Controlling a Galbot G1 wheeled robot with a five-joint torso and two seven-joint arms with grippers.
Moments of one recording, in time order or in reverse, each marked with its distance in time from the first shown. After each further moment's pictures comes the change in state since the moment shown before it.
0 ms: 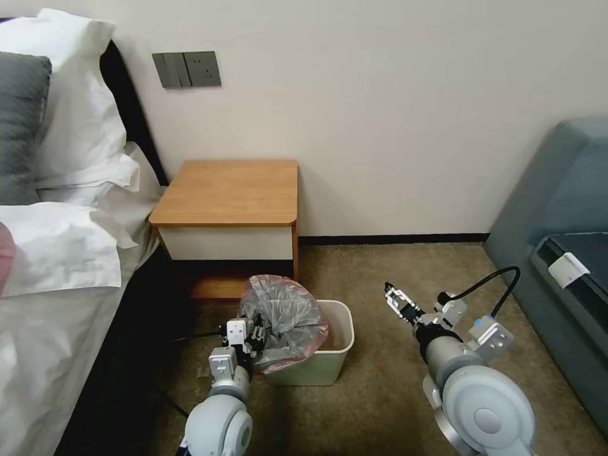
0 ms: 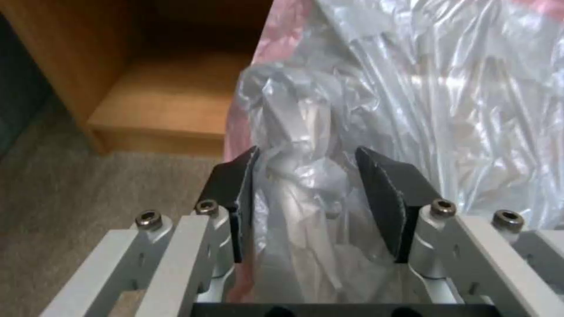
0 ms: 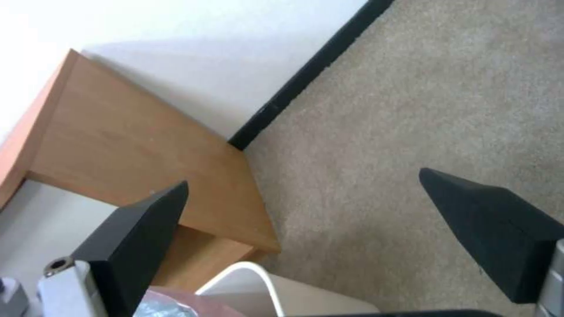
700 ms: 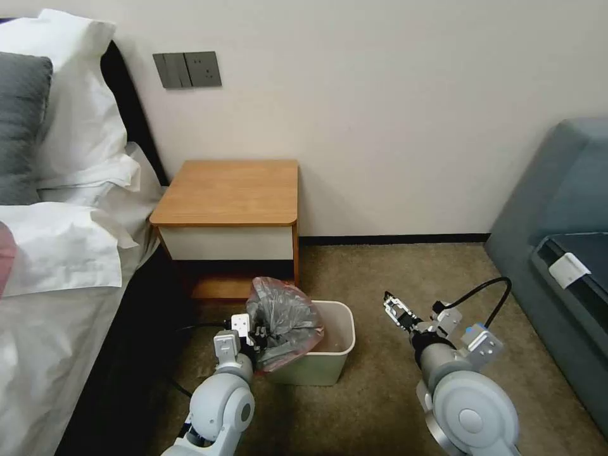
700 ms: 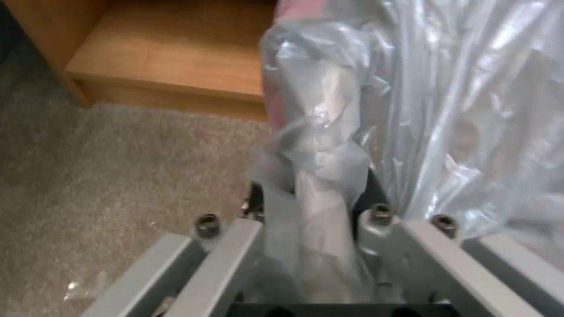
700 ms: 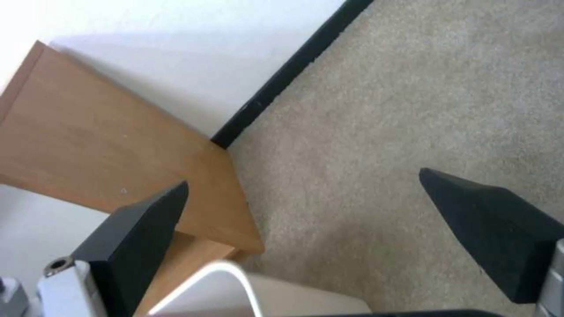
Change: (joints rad) left arm -0.061 -0.001 0.006 0.006 -0.140 0.159 -0.076; right arm -0.007 0.029 -0.009 -0.053 -0.052 0.015 -0.026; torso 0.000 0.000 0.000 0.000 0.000
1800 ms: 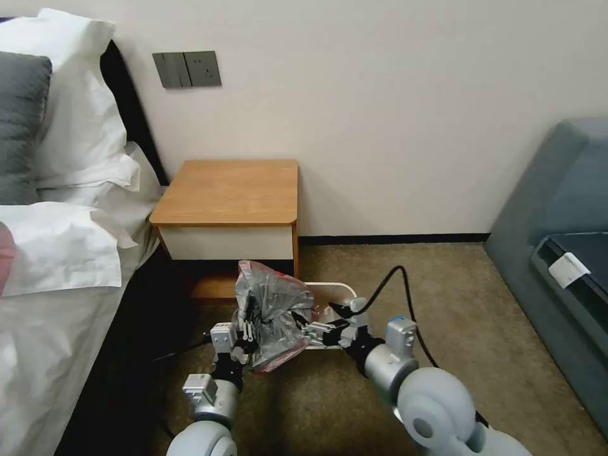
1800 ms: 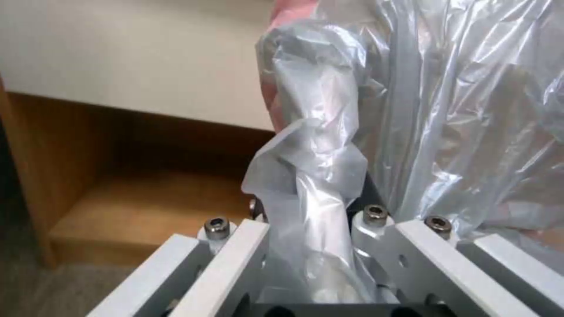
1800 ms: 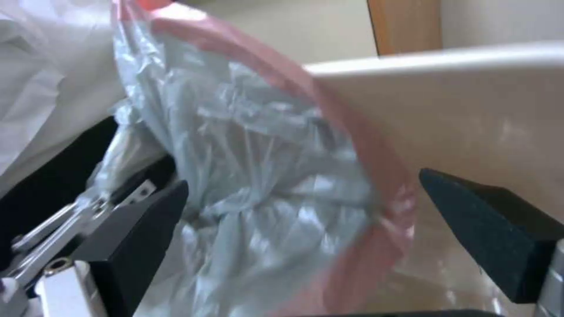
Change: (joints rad) left arm 0.231 0.019 -0.082 -0.064 0.148 -0.643 0.324; right arm 0.194 -0.162 -0.329 -0.106 -0.365 -0.171 -0.586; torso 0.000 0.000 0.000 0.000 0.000
